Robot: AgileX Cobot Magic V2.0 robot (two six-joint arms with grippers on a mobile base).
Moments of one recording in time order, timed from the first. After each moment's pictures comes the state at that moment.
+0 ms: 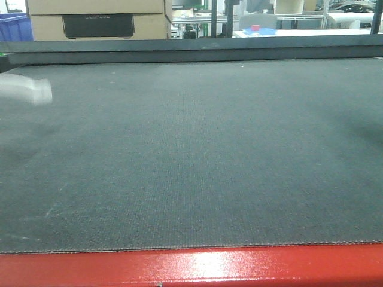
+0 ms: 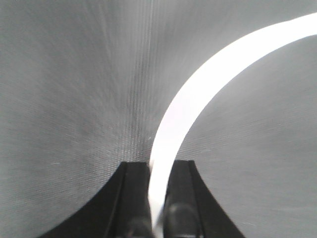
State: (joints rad) left arm 0.18 1.61 -1.28 -0.01 0.95 0.09; right arm -0.22 1.45 -1.25 0.13 1.04 -0.07
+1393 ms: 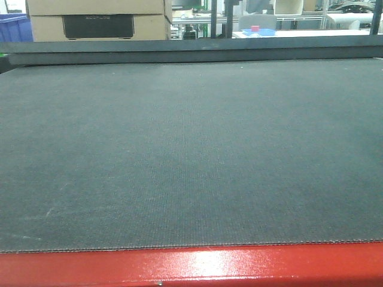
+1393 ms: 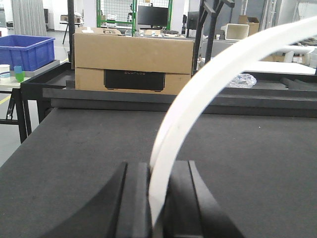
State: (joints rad) left arm -0.02 0.47 -0.61 -0.01 0.21 -0.03; right arm -0.10 0.38 -0.62 0.16 0.25 -0.15
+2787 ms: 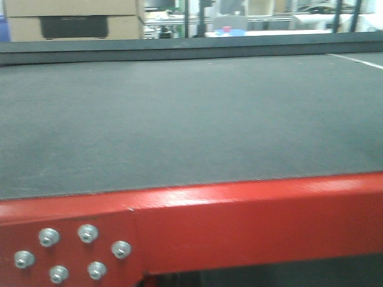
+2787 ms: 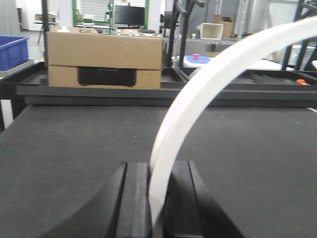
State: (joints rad) left arm -0.02 0.47 -0.61 -0.01 0.21 -0.03; right arm -0.10 0.38 -0.62 0.16 0.25 -0.15
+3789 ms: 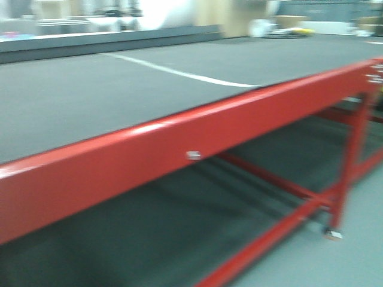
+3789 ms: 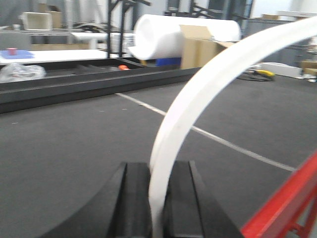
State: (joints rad) left arm -0.02 0.46 -0.61 -0.01 0.21 -0.03; right arm -0.10 0.38 -0.62 0.16 0.25 -0.15
